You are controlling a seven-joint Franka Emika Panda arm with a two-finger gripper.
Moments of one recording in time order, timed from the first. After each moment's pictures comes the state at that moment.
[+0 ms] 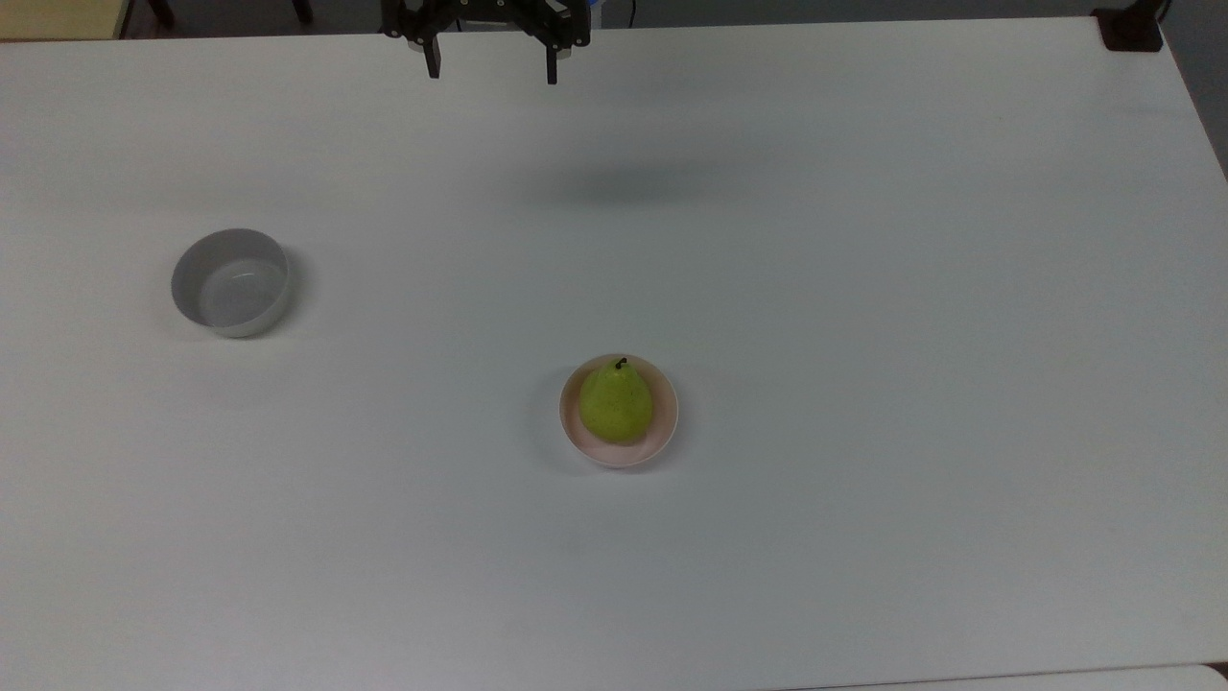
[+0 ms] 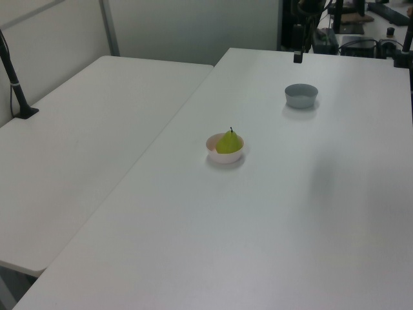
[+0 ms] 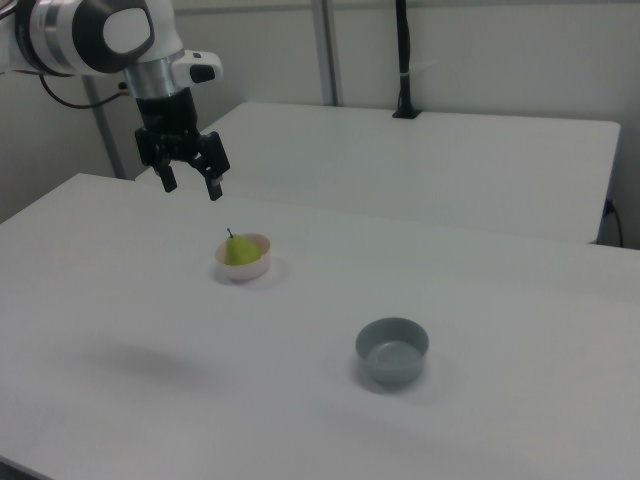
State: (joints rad) arm 0.07 0.03 -0.03 -1.63 -0.04 1.67 0.05
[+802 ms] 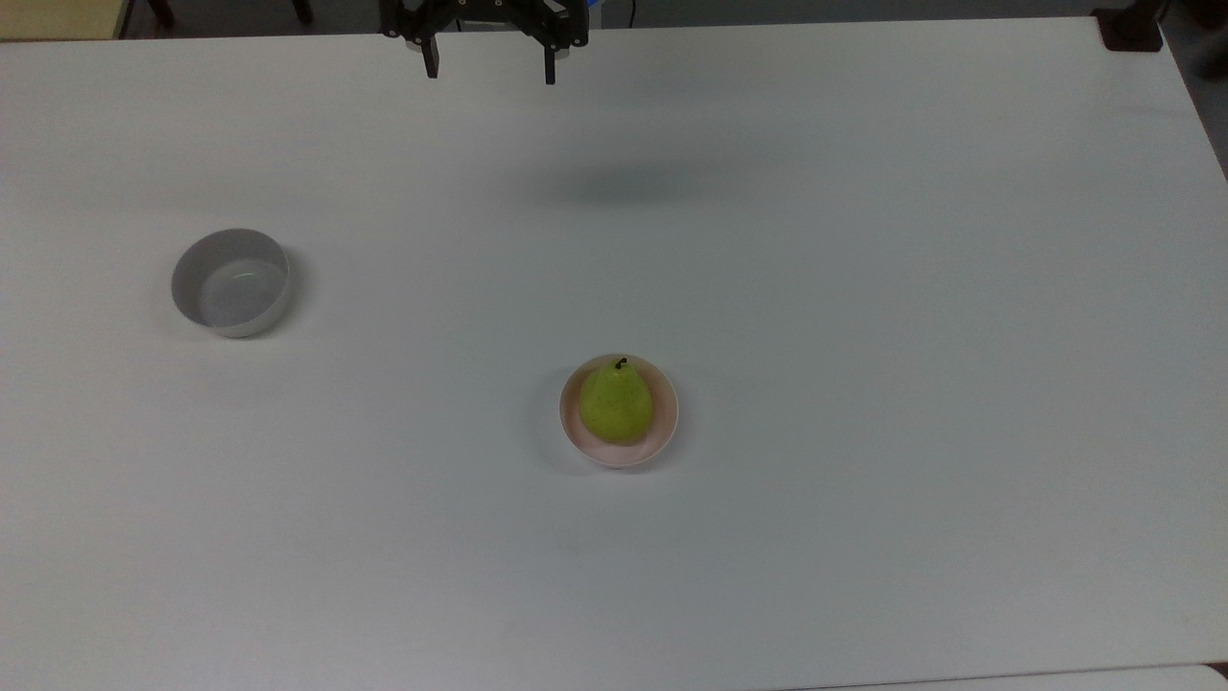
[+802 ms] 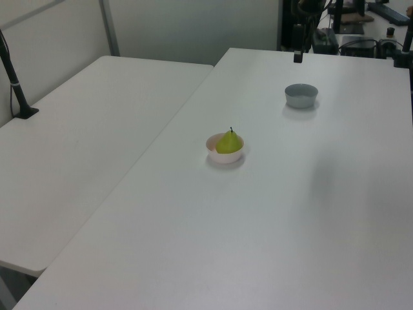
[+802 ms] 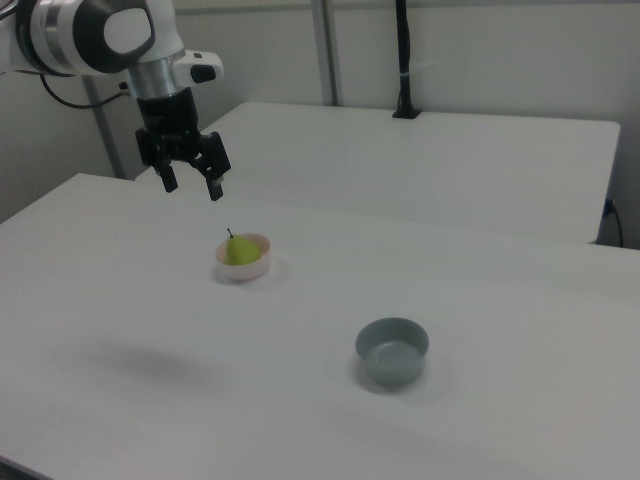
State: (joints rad) arm 0.07 0.03 -0.03 -1.63 -0.04 1.67 0.05
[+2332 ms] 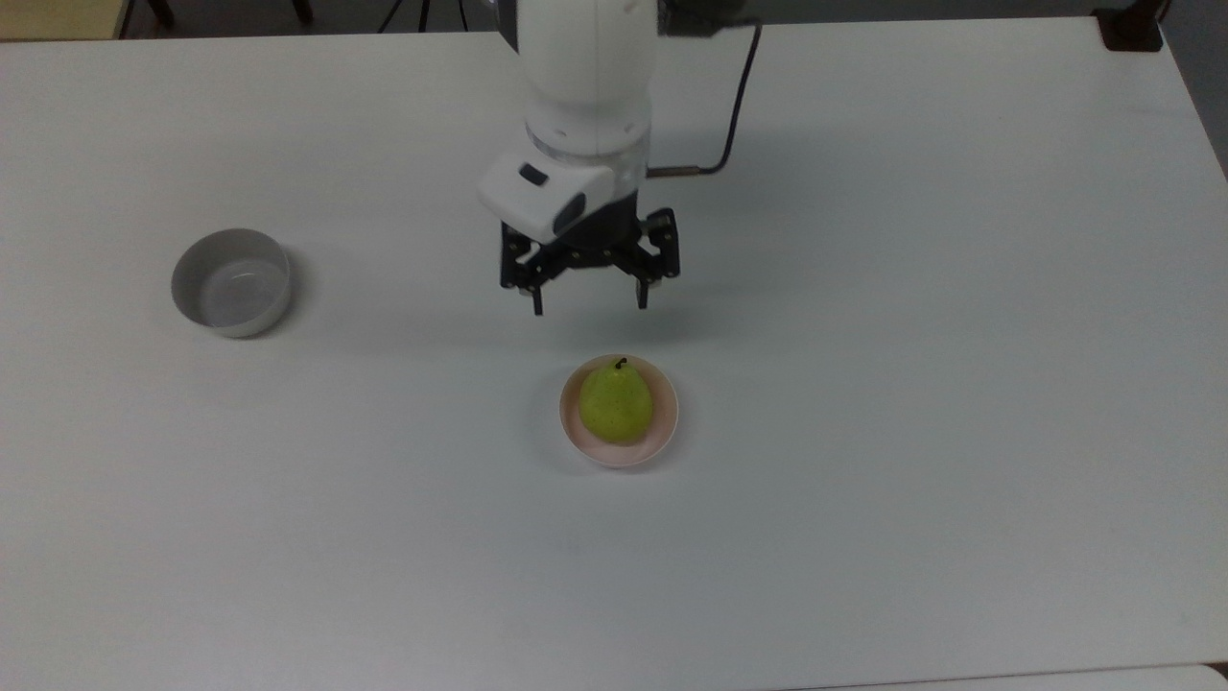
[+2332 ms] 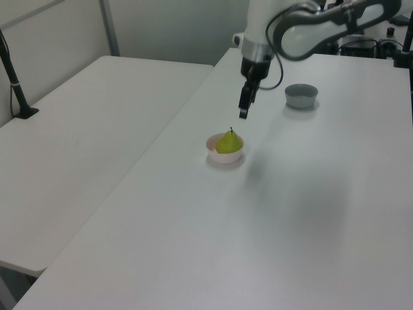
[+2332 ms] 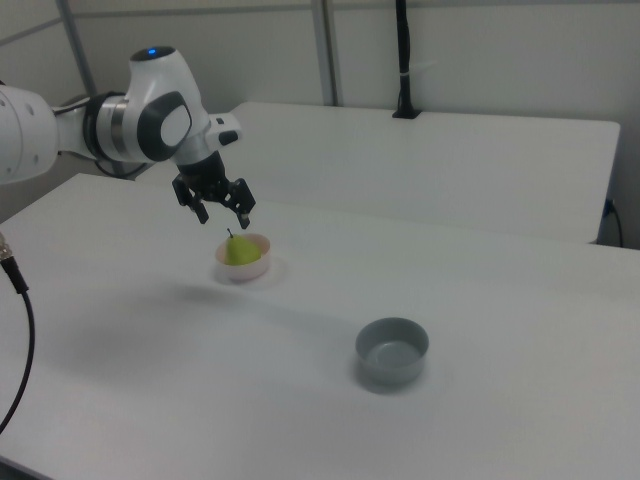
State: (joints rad) arm 0.17 0.35 -0.02 -1.61 -0.04 2.15 0.05
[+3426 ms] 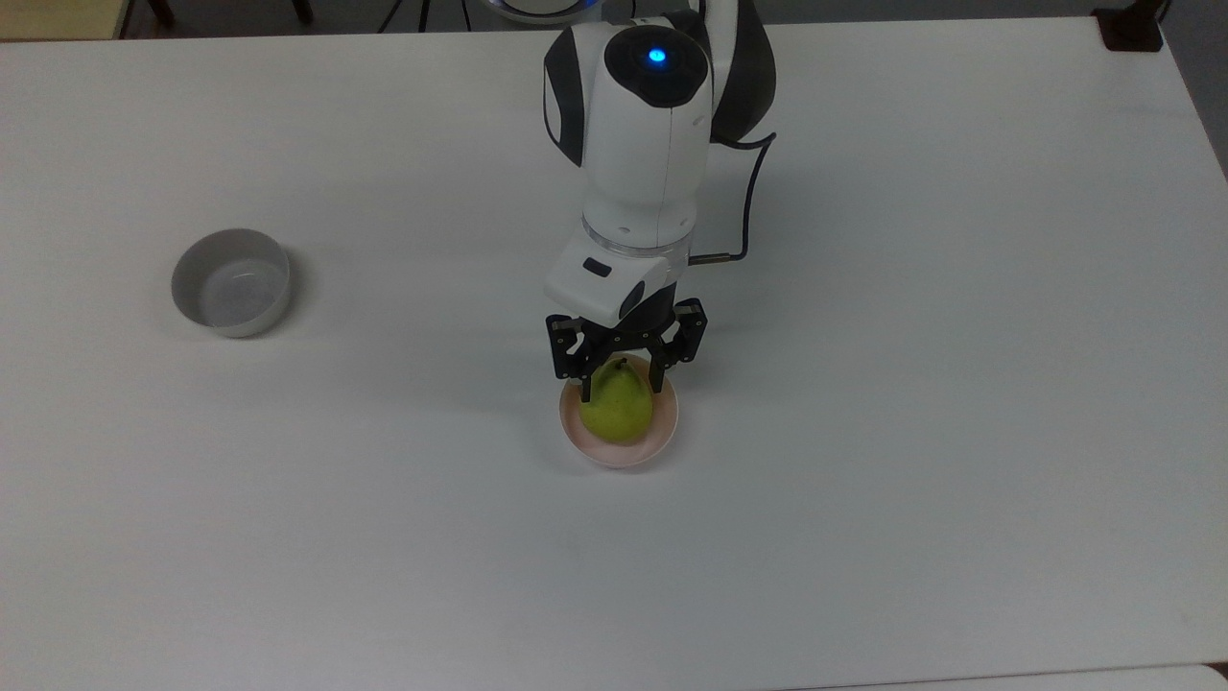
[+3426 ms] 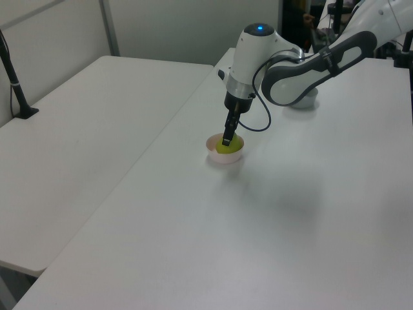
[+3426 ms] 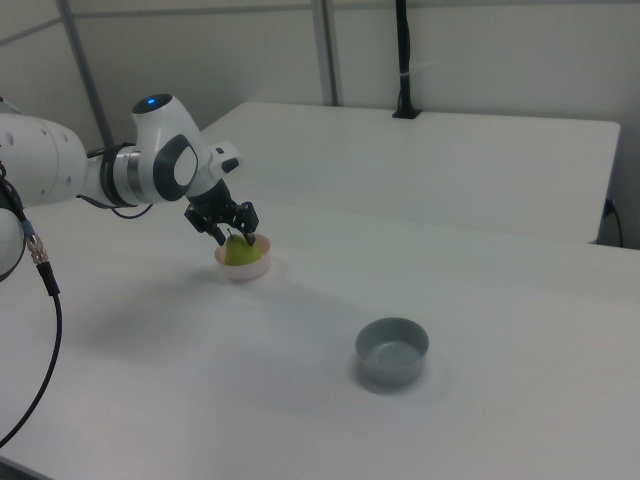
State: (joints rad) arm 0.21 0.51 -0.02 -1.60 -0.14 2.40 0.05
